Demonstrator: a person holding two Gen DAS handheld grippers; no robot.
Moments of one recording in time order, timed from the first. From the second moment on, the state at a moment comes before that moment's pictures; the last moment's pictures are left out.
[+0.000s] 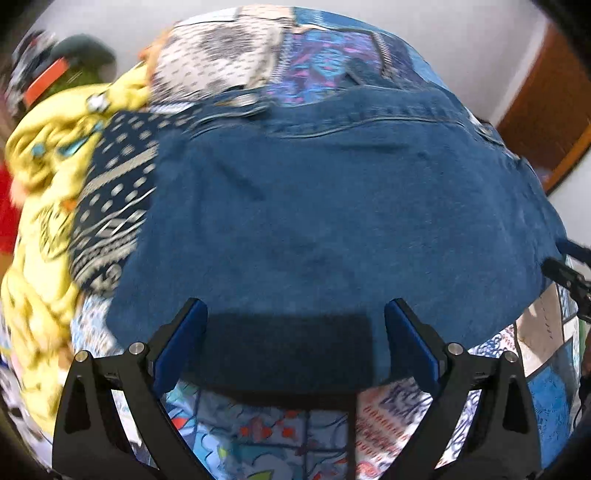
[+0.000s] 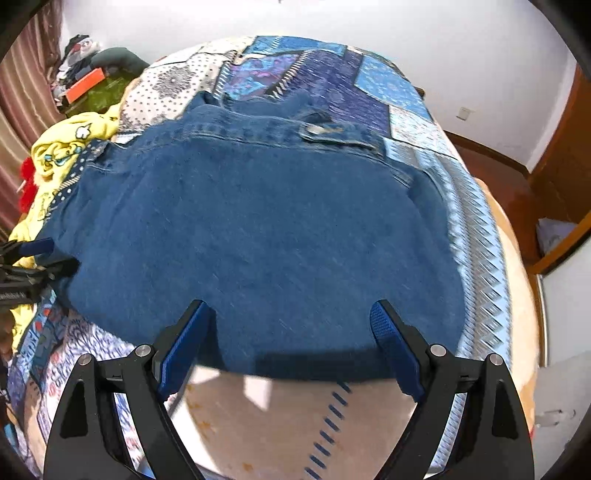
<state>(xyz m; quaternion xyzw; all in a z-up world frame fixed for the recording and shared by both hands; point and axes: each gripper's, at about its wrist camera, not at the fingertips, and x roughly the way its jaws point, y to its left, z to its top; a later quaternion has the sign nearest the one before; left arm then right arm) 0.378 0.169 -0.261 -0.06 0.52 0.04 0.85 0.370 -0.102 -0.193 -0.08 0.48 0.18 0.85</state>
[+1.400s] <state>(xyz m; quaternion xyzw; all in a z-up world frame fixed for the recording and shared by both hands) 0.356 0.272 -0.326 -0.51 0.40 -0.01 0.76 0.374 -0.042 -0.199 -0.07 0.49 0.23 0.84</state>
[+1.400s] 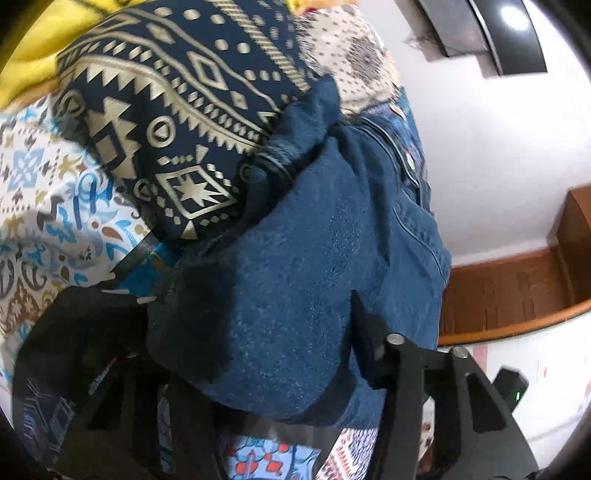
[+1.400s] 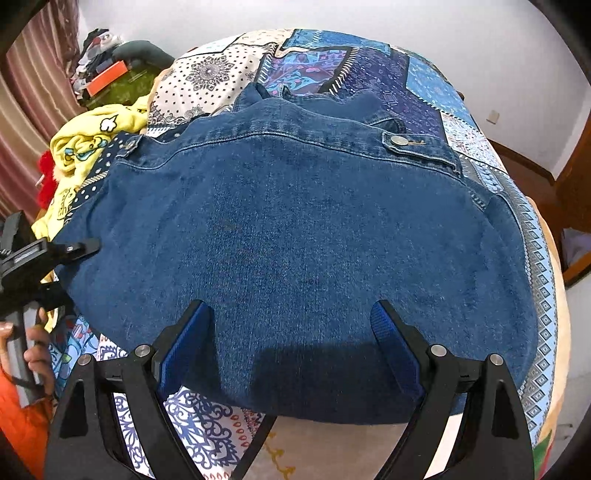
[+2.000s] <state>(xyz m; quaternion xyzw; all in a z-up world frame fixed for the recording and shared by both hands) 0.309 0.269 -0.156 -0.39 0.26 0.03 0.88 0.346 -0.019 -0.141 -0.10 0.43 0.26 0.86</state>
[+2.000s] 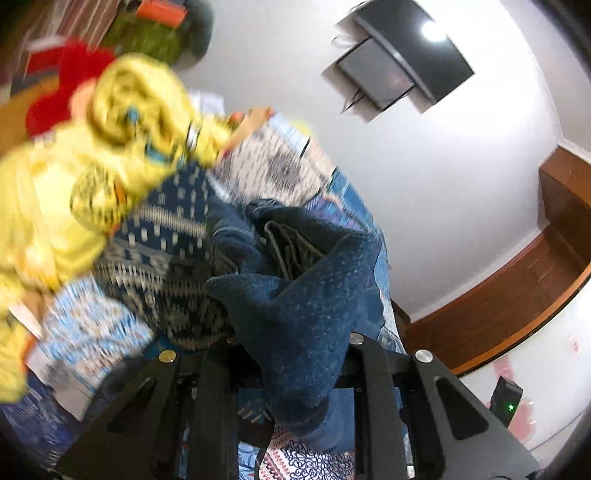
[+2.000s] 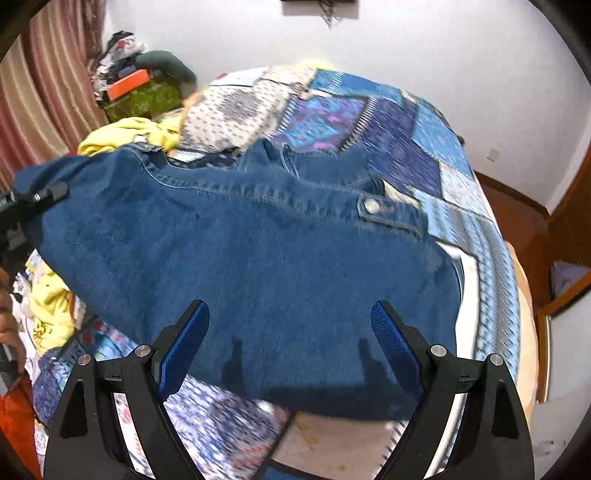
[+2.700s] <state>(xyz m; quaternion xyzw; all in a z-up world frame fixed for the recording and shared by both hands) 0.358 0.167 -0.102 -0.29 0.26 -0.03 0.92 0.370 0.004 -0.182 -0.06 0.46 0.32 0.83</state>
